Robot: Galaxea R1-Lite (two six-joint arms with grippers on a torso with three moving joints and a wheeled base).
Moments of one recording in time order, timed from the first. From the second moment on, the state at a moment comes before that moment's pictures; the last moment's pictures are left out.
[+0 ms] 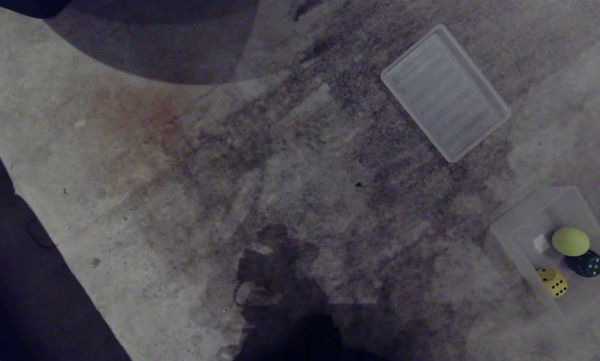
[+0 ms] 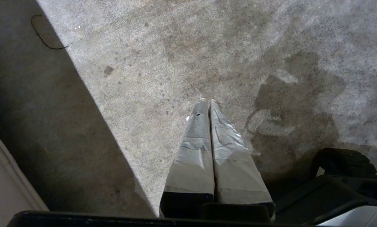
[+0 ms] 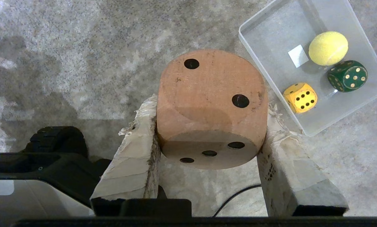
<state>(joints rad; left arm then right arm) -0.01 0.00 0.00 0.00 0.05 -0.06 0.01 0.00 0.00 -0.02 0.01 0.00</state>
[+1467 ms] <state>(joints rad) -0.01 0.00 0.00 0.00 0.05 -0.06 0.01 0.00 0.00 -0.02 0.01 0.01</state>
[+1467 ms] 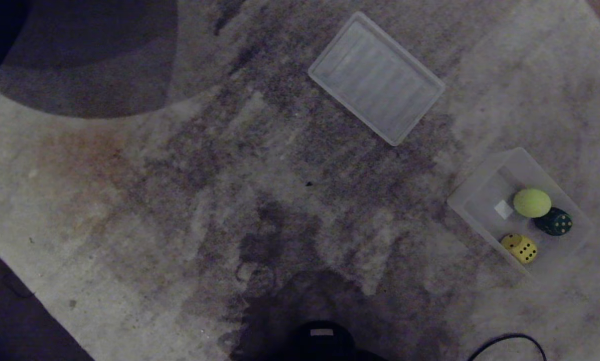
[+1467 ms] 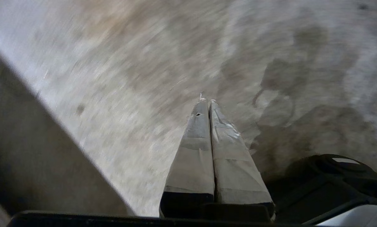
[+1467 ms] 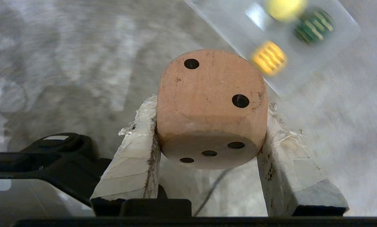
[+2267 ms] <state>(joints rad) -0.01 0.00 0.00 0.00 0.05 -0.06 0.01 0.00 0.00 -0.02 0.01 0.00</state>
